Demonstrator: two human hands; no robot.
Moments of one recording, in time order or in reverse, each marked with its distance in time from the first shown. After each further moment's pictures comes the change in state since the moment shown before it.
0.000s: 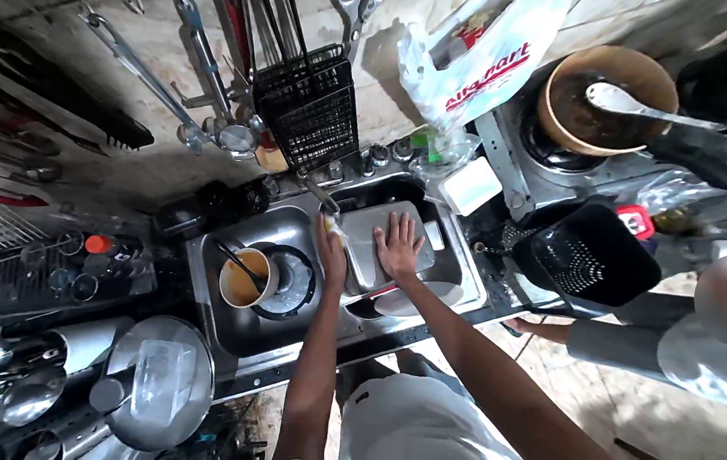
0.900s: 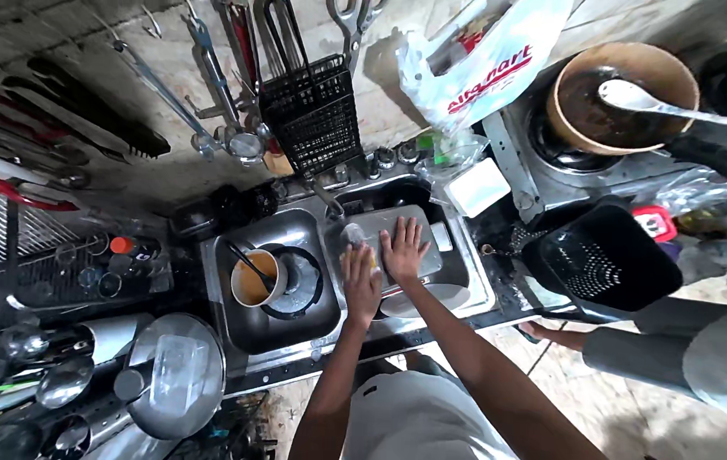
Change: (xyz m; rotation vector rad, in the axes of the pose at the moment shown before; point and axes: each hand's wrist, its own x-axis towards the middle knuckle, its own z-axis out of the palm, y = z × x) left_hand -0.084 0.026 0.012 0.477 -0.072 0.353; right_hand -0.004 0.001 0.005 0.048 0.064 0.007
